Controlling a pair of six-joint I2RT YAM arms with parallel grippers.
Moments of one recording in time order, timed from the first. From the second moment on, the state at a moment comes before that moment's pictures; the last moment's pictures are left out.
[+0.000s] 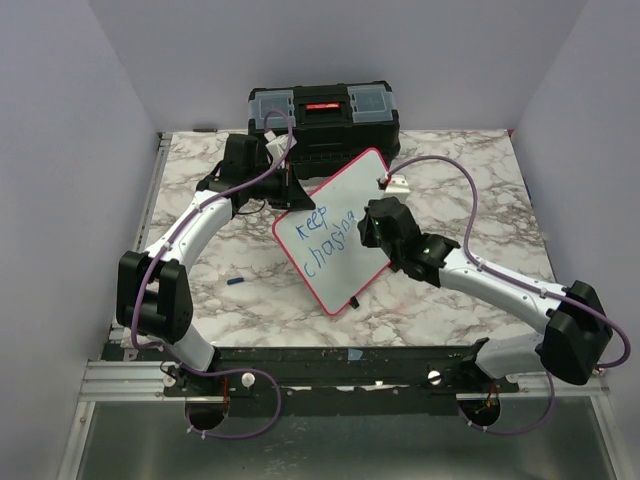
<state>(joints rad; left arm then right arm) -0.28 1.60 1.30 -0.35 0.83 -0.31 0.82 1.36 0.98 -0.15 0.45 0.52</state>
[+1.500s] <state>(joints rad) -0.28 1.59 1.31 -0.40 0.82 -0.29 0.82 1.07 0.84 -0.17 0.34 0.55</state>
